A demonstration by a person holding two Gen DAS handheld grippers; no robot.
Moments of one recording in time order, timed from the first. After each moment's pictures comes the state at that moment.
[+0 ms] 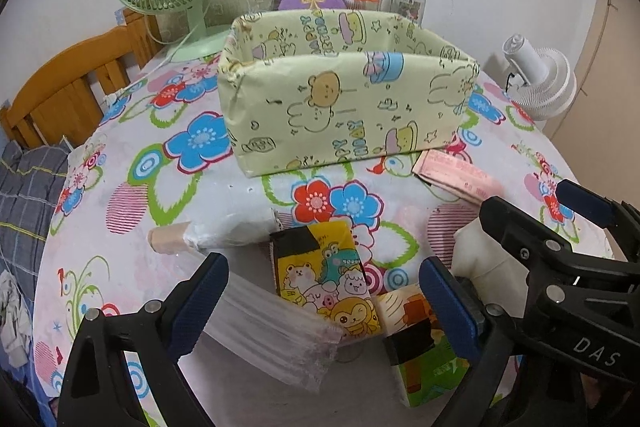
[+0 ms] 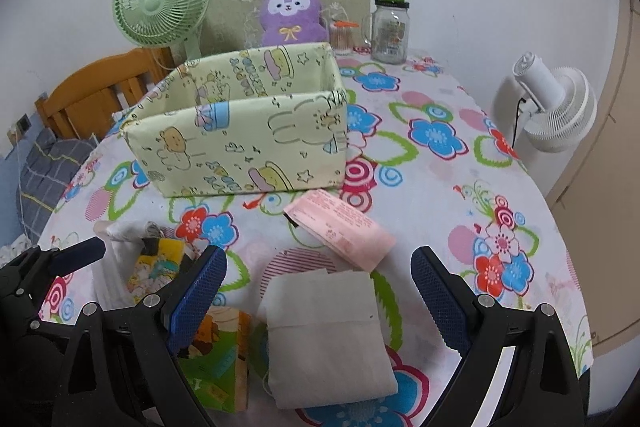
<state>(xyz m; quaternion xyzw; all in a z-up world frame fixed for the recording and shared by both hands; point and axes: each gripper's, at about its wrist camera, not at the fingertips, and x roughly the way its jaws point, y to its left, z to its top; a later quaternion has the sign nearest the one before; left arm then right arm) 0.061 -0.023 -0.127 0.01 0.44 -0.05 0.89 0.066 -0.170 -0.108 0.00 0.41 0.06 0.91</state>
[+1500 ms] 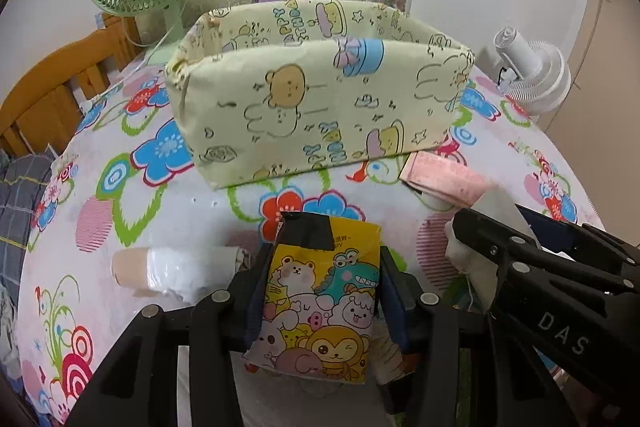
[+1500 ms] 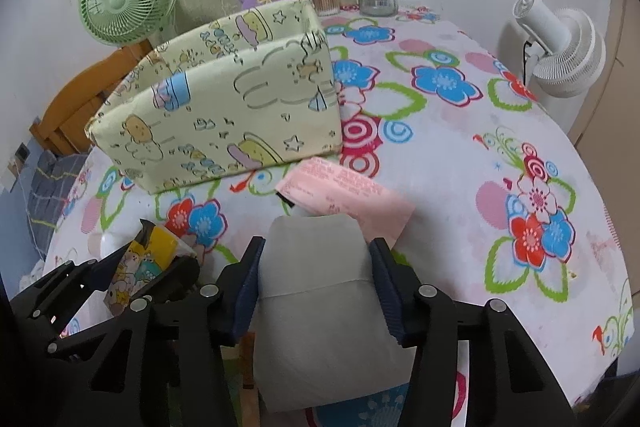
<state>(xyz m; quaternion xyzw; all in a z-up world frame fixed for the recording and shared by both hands) 0.081 -0.041 -0.140 0.01 0.45 -0.07 0.89 0.090 -0.178 -0.137 0.07 0.46 0.06 0.88</state>
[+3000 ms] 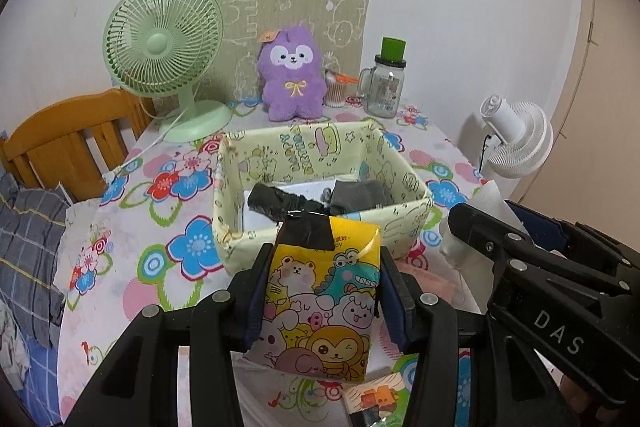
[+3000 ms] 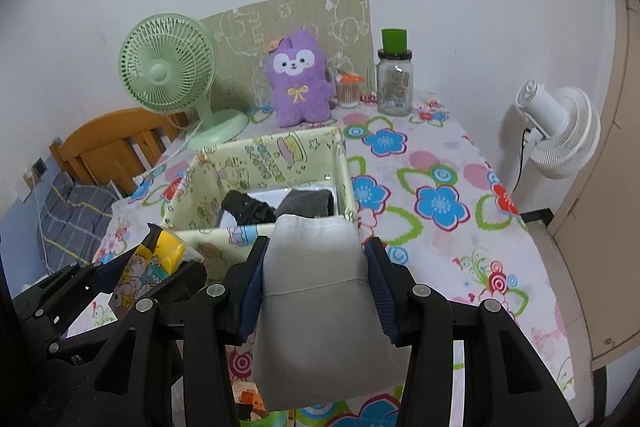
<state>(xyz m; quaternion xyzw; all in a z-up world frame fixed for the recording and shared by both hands) 0.085 -0.033 -0.040 -0.01 0.36 -0.08 0.93 0.097 -0.175 -0.028 0.05 0.37 0.08 0.93</state>
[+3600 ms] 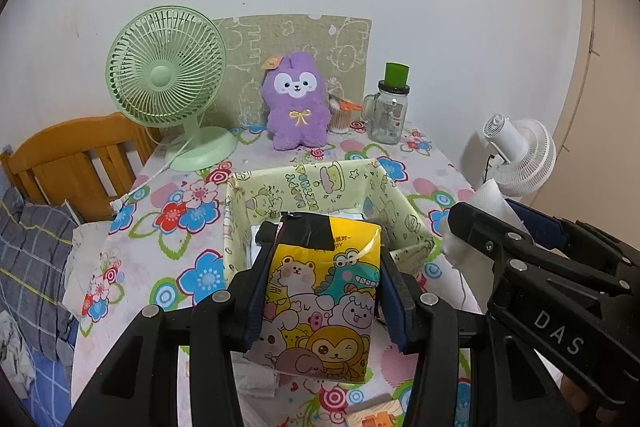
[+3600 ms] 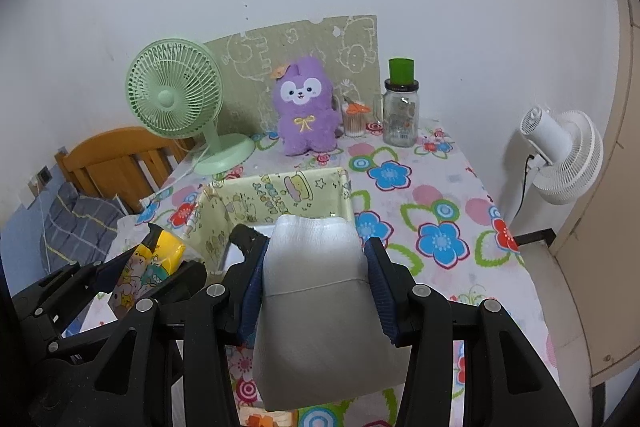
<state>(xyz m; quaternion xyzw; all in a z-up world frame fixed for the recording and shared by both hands) 0.099 -0.033 -0.012 0.00 0.34 -0.07 0.94 0.113 -0.173 -0.002 0.05 0.34 0.09 0.94</state>
